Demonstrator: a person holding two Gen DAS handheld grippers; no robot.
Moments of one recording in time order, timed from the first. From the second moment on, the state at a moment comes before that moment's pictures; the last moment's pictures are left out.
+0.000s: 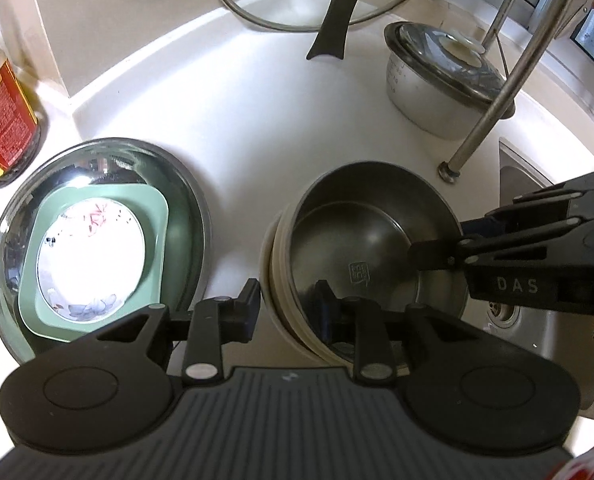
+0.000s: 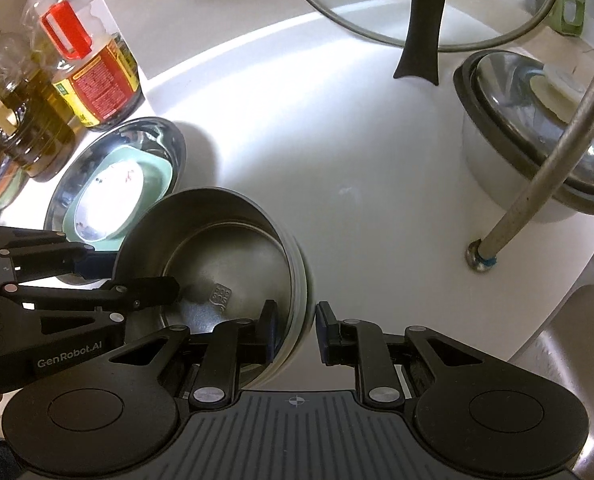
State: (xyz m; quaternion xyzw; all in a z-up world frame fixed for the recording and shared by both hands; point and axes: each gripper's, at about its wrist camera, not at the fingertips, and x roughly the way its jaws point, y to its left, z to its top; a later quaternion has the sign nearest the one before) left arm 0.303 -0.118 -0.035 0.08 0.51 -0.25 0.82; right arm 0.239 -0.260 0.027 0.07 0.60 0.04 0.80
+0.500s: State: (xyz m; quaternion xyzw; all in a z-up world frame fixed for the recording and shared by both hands) left arm 0.312 -0.108 -0.036 0.06 0.55 -0.25 0.80; right arm 0.250 -0.264 0.024 0.08 0.61 0.05 0.78
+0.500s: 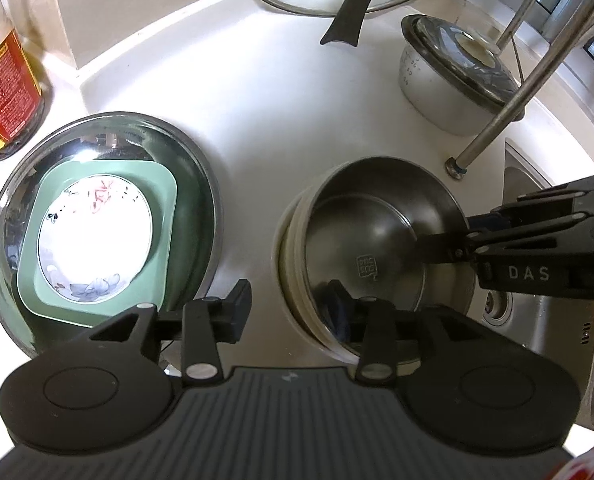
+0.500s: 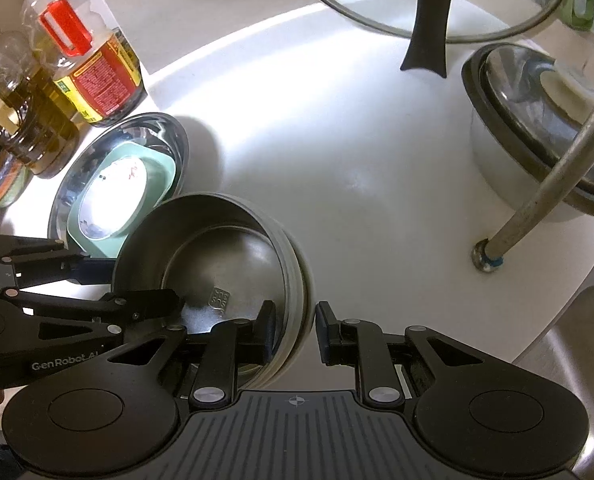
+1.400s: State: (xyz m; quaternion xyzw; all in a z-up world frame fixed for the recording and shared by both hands) left arm 0.305 -0.110 -0.024 0.06 0.54 -0.24 0.80; right arm 0.246 -0.264 0.027 0.08 0.62 0.04 0.78
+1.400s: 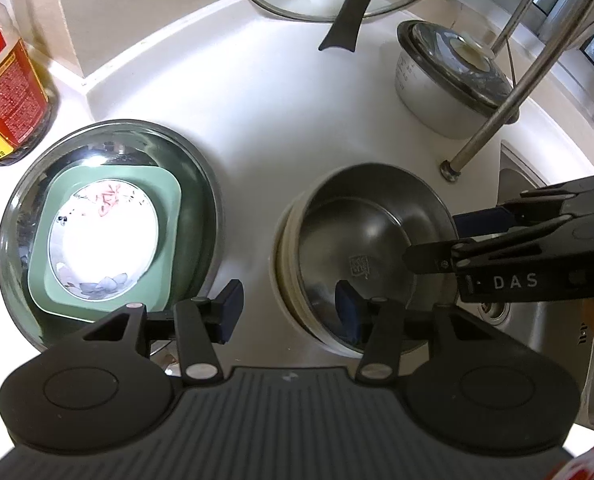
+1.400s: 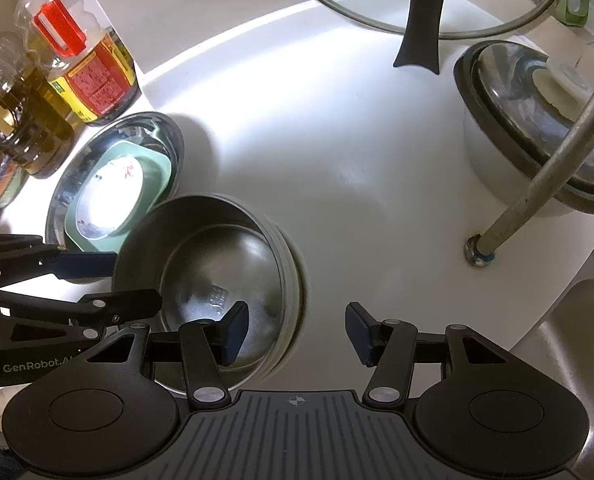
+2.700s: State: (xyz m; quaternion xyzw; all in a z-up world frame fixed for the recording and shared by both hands) left arm 0.313 -0.117 -0.038 0.06 0.55 -0.25 0.79; right arm 0.249 -0.261 0.012 0.09 0.63 0.05 0.77
